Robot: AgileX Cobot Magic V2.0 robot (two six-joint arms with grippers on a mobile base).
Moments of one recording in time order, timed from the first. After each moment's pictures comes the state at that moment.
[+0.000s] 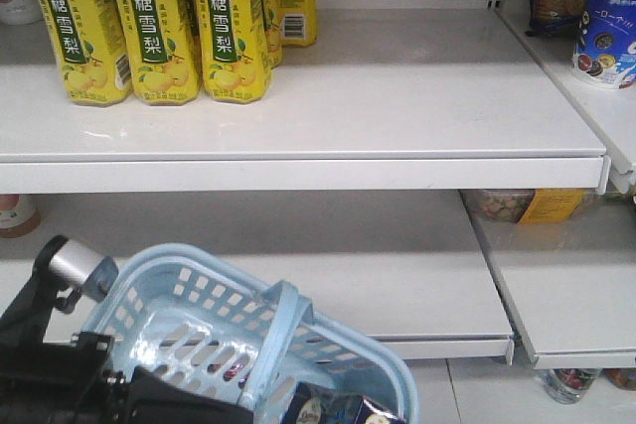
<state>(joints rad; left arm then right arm) -0.33 1.06 -0.52 -1.52 1.17 0.81 0.05 -0.02 0.03 0.60 0.15 0.07</state>
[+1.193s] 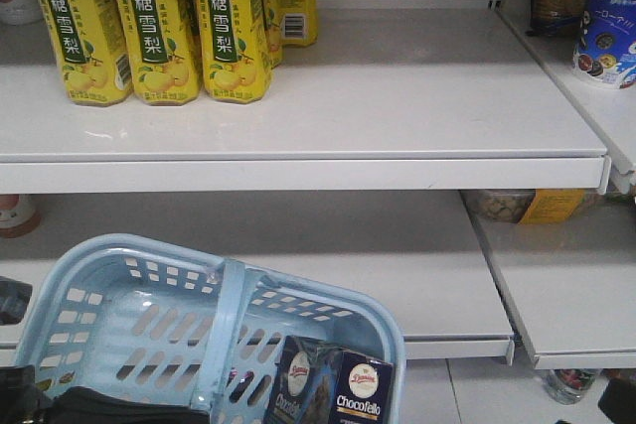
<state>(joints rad) -0.33 0.78 -0.42 -1.62 1.04 0.81 0.05 0.08 -0.34 0.84 0.79 -0.31</state>
